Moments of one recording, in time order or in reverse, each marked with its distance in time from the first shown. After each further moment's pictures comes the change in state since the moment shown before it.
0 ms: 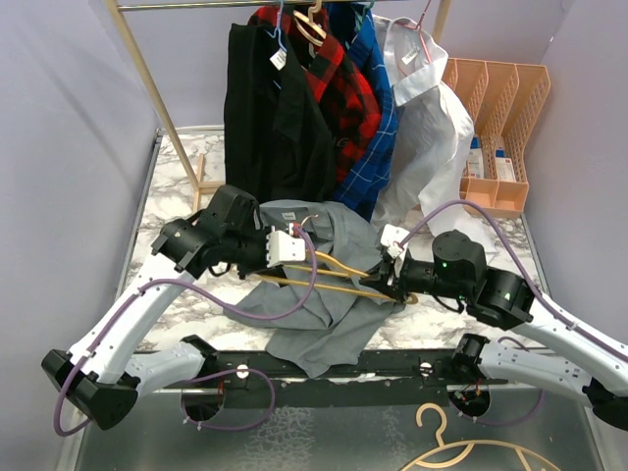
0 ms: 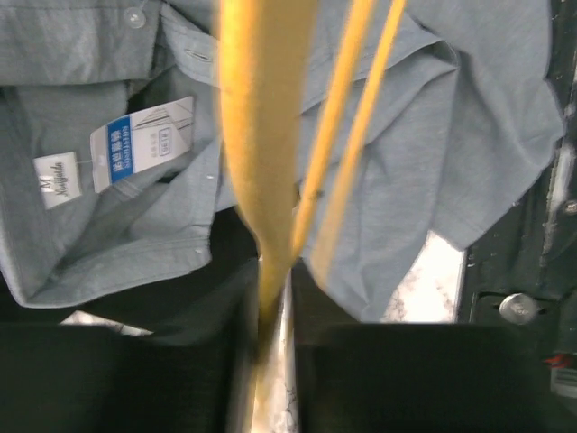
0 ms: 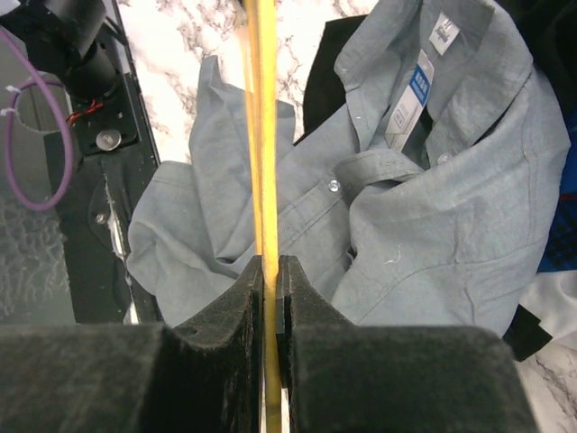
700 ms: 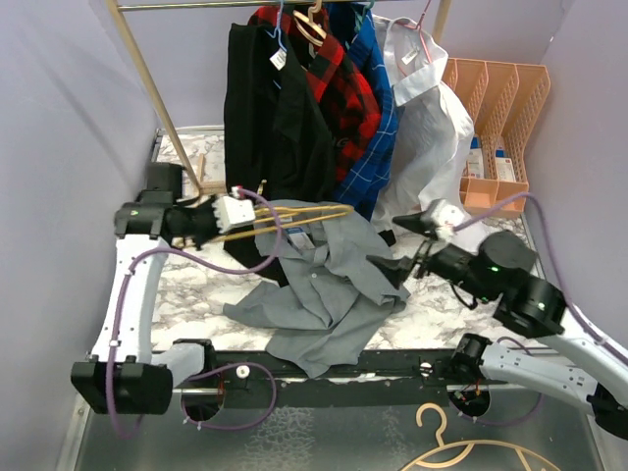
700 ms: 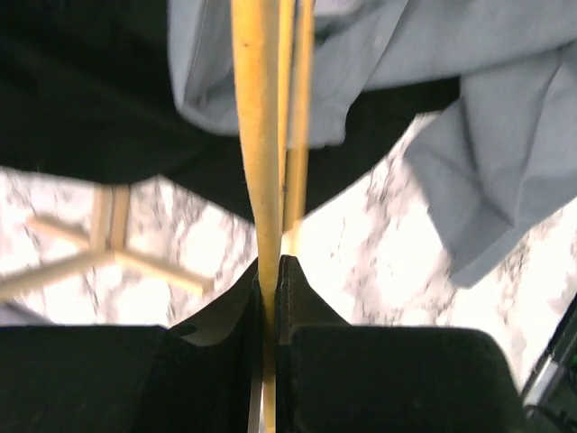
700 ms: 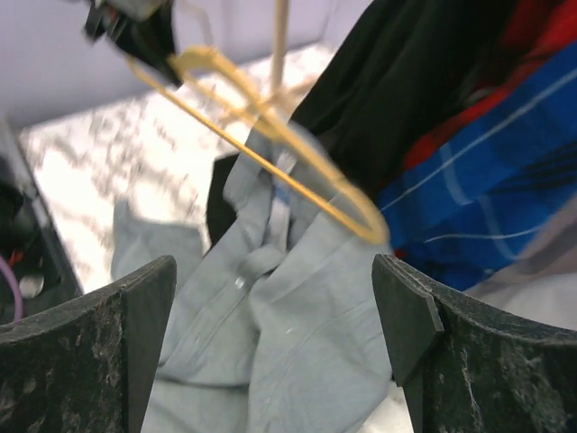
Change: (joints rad) left arm 0.462 0.072 0.059 -0.016 0.098 0.282; right arm -0.010 -0.076 0.039 0.145 0.180 0.002
